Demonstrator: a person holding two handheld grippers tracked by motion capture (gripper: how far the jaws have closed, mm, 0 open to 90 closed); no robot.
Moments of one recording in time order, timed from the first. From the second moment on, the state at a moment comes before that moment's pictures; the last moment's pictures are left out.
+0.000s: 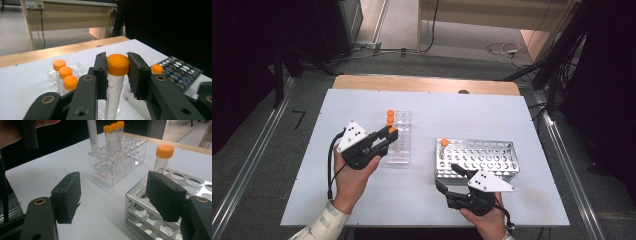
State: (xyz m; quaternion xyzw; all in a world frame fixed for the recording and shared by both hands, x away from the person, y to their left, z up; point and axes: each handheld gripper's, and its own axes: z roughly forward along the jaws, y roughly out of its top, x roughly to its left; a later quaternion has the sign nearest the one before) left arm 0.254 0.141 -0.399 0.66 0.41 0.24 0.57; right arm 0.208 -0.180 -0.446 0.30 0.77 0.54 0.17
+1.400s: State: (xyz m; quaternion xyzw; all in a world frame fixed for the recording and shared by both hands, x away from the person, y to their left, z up) left arm 0.281 0.141 -0.443 0.66 0.47 0.30 0.51; right arm 0.209 -0.180 -0.448 0.30 0.77 0.53 0.17
